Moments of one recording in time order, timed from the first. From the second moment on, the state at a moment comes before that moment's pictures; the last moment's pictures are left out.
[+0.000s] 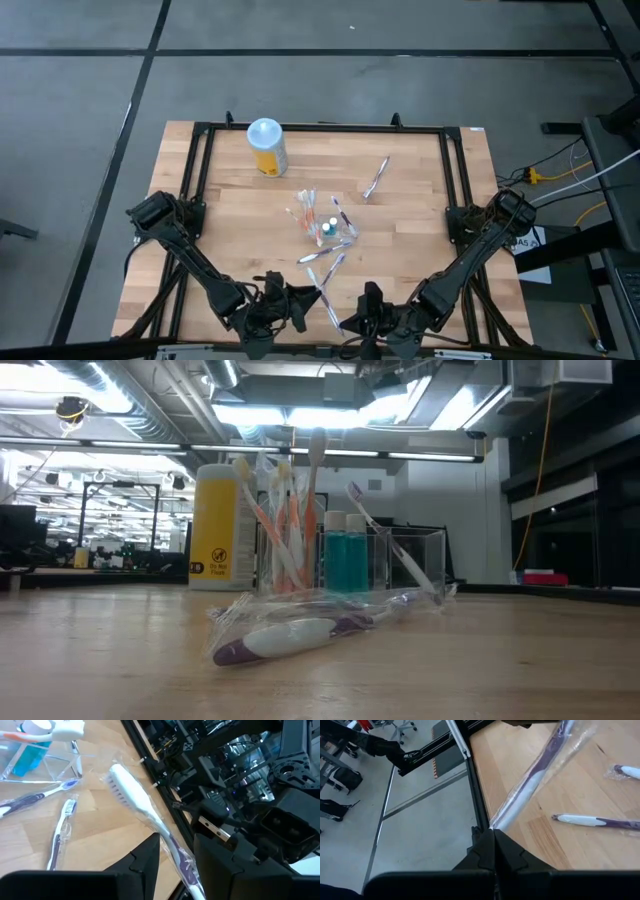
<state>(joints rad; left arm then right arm) -0.80 1.91 1.30 0.05 -1.18 -1.51 0.84 1.84 1.33 -0.14 0.56 0.97</state>
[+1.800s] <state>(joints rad) -0.78 1.86 1.30 0.29 -1.27 -1.02 0.91 1.77 1.33 0.27 0.88 0.78</state>
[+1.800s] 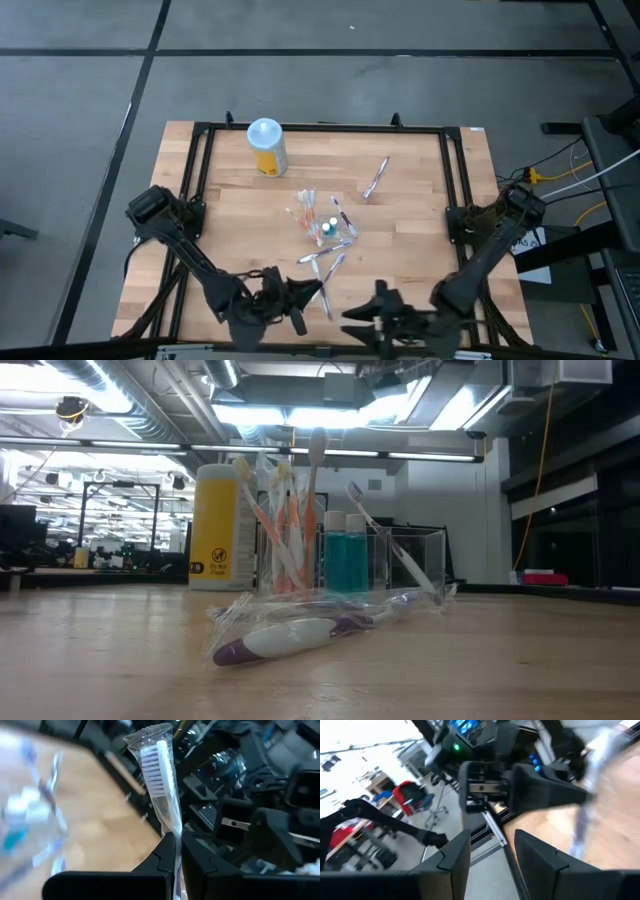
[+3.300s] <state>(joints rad) -0.25 1.99 1.28 0.46 -0.89 -0.39 1.25 1.73 1.33 -0.19 1.30 1.43</state>
